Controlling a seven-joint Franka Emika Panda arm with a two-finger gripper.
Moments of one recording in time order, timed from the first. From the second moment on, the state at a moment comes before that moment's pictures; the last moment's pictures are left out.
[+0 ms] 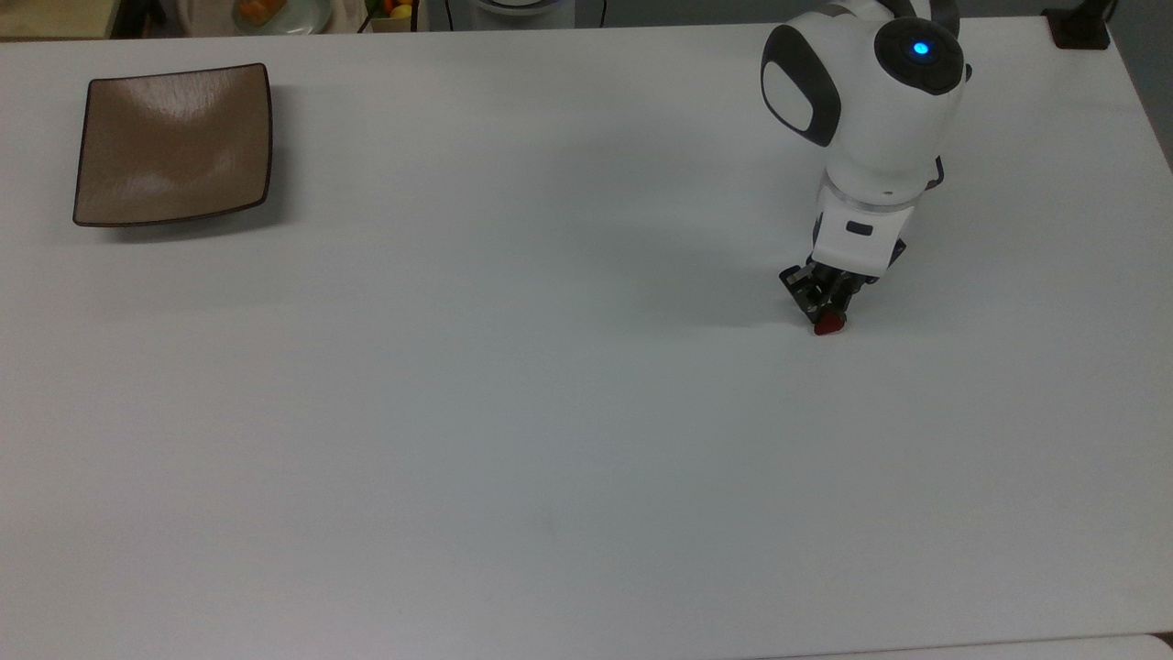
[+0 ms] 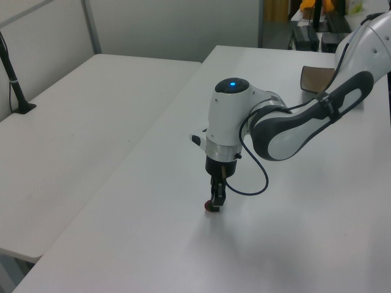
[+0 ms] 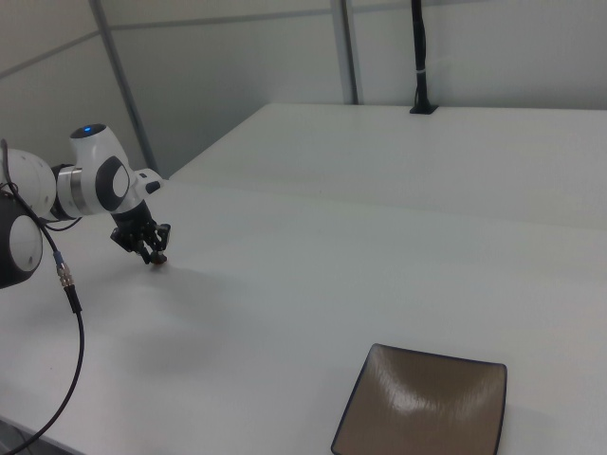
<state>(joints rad) 0.60 0.68 0.00 -1.42 -0.03 2.25 0.11</state>
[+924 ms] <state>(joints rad) 0.59 0.66 0.00 -1.41 -0.03 2.25 0.11</state>
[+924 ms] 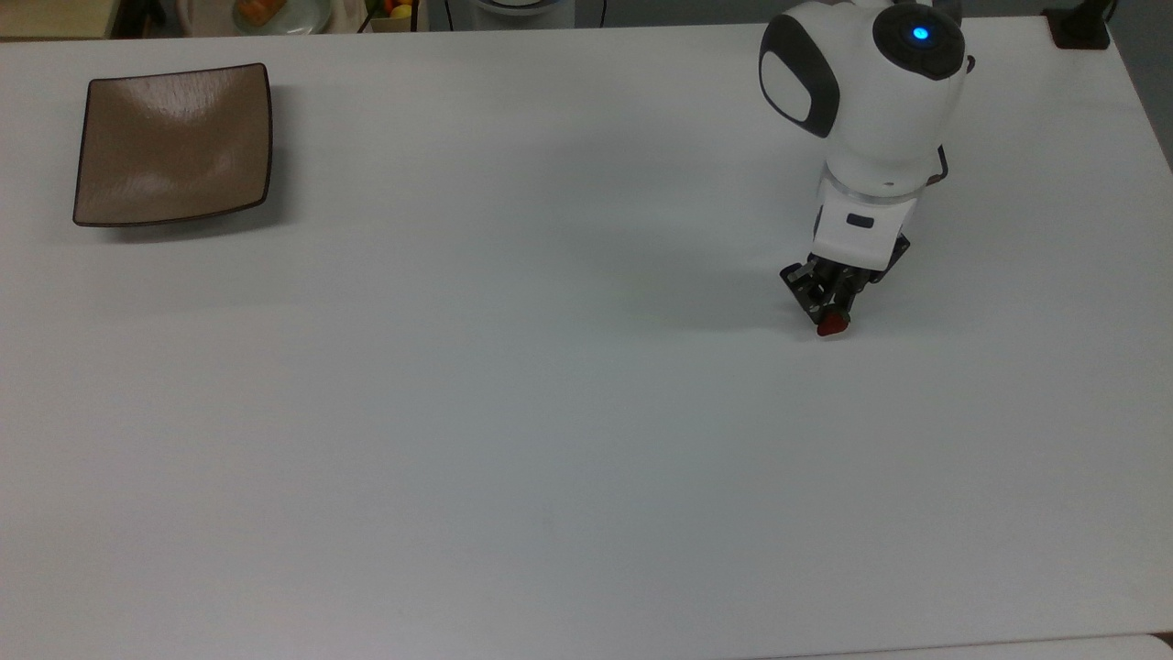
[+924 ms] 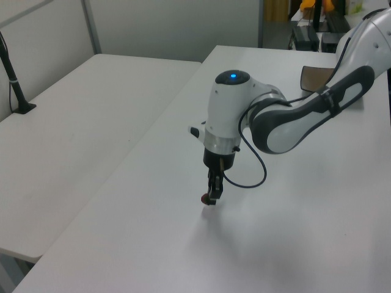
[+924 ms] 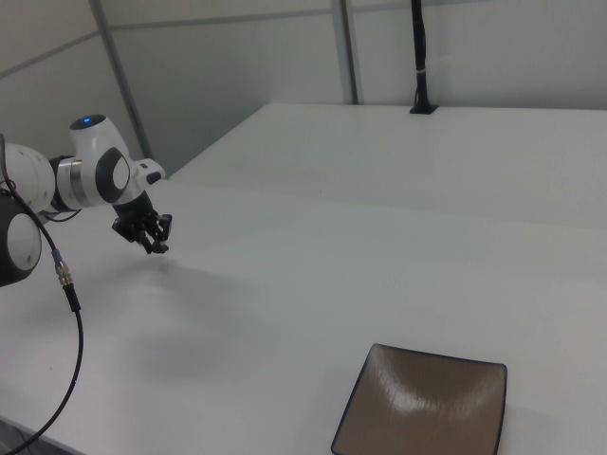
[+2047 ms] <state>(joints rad) 0.27 0.38 -0.01 -1.48 -0.03 2.02 -0.06</state>
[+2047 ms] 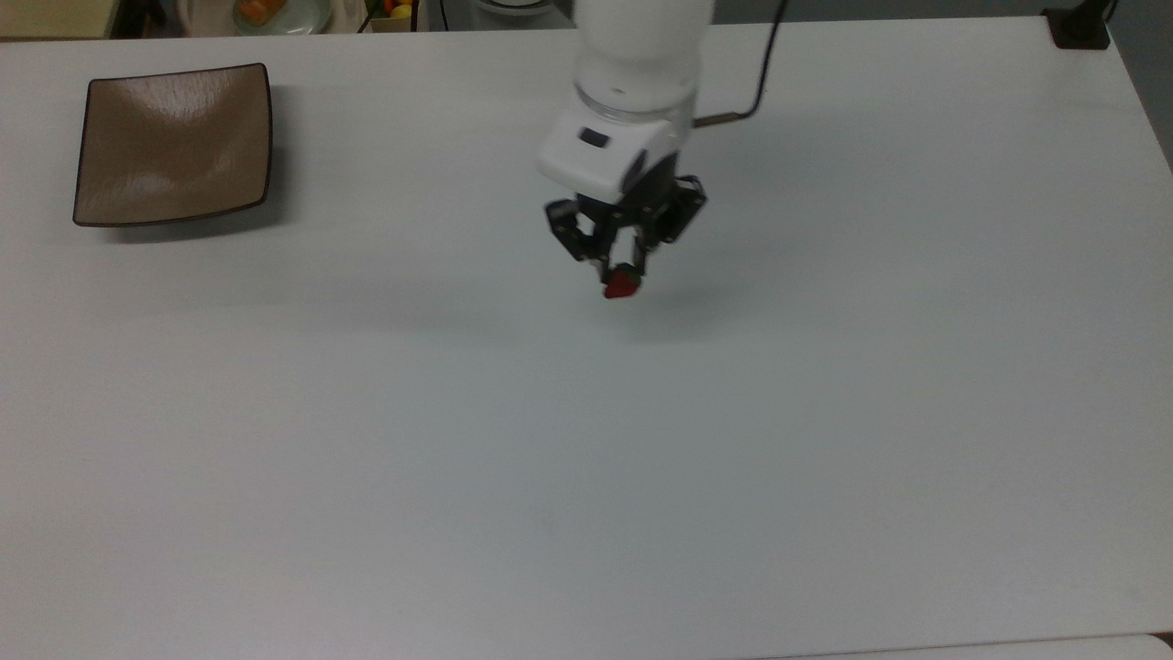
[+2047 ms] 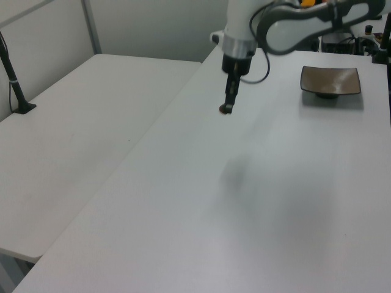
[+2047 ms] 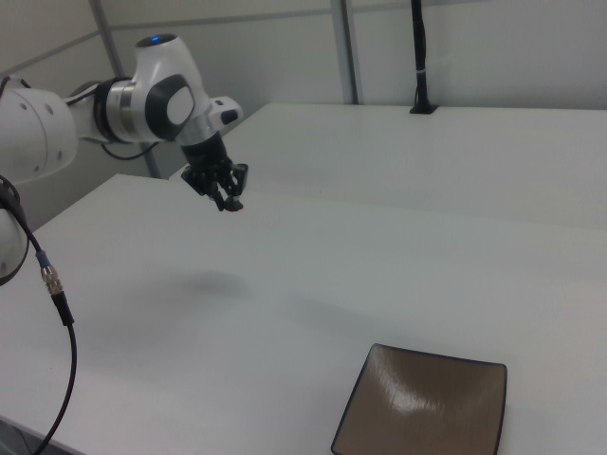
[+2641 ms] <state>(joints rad) 0.03 0.28 -0.02 -1.54 -0.03 1.94 -0.27</state>
